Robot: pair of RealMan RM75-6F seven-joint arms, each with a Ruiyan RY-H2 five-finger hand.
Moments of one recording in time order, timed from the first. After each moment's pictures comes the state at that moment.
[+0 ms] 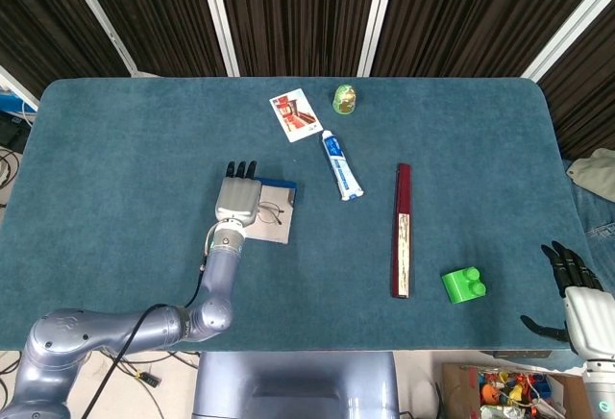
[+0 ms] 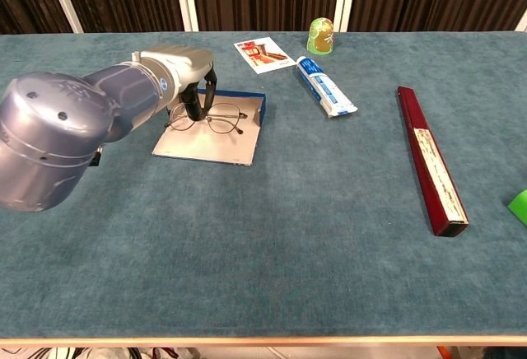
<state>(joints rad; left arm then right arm) -1.10 -1.88 -0.38 -1.19 0.40 1.07 1.00 0.03 -1.07 0.05 -1.68 -1.45 1.45 0.07</state>
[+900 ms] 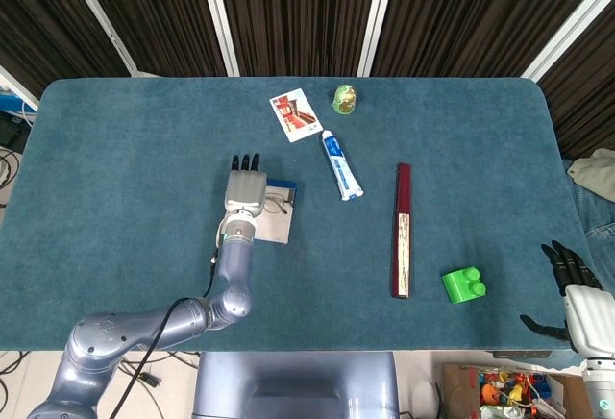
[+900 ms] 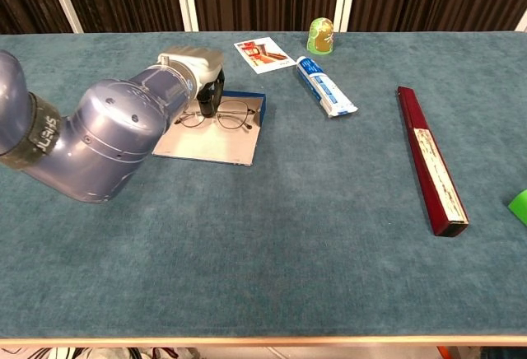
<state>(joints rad) -1.19 -2.02 -0.44 -0.91 0.37 1.01 1.00 0.03 -1.06 0.05 -1.68 -1.44 1.43 0.08</state>
